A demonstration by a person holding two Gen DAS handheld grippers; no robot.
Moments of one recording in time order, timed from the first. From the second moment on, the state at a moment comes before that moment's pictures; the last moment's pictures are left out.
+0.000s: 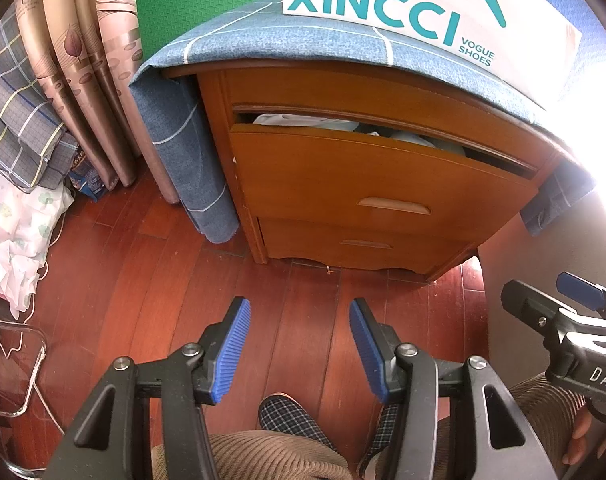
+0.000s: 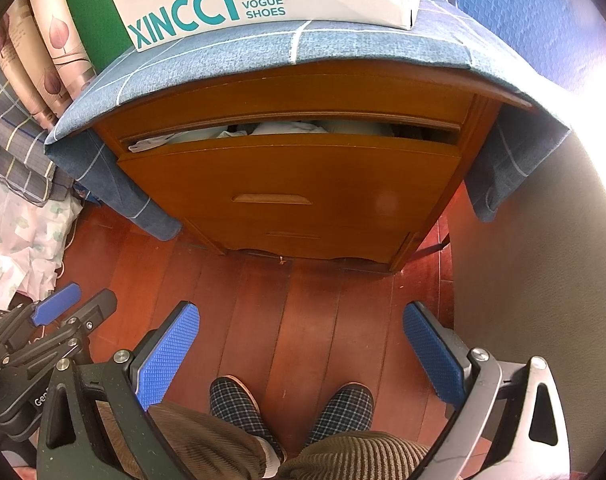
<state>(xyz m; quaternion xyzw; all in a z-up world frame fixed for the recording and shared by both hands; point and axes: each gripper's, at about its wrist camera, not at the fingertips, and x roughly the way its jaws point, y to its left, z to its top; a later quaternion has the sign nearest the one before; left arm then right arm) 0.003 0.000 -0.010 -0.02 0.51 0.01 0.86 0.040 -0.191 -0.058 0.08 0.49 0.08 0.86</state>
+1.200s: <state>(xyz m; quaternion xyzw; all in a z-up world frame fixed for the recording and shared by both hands) 0.089 0.045 -0.031 -0.38 0.47 -0.02 0.80 0.040 -0.226 -0.061 0.15 0.49 0.09 0.86</state>
